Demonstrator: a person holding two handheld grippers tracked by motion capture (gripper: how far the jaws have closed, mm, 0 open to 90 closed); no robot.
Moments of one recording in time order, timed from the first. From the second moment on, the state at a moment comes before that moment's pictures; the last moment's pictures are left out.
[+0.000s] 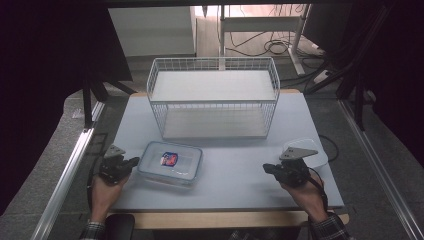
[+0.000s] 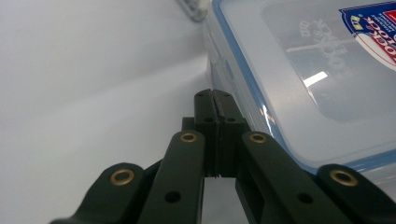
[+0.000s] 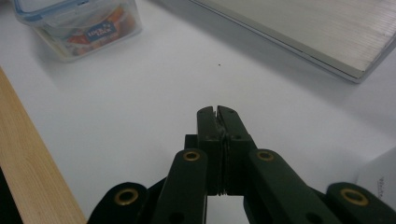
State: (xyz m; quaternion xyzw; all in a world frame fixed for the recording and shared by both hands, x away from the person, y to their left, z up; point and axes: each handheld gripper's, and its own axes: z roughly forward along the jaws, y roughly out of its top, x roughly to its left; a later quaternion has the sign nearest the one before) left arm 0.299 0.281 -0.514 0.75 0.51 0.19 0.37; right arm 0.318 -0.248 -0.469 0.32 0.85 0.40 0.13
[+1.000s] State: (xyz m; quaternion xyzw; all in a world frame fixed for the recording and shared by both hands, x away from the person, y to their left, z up) left arm 0.291 0.164 -0.503 0.83 0.39 0.15 0.37; right arm 0.321 -0.230 -0.477 0.31 0.85 0.40 0.13
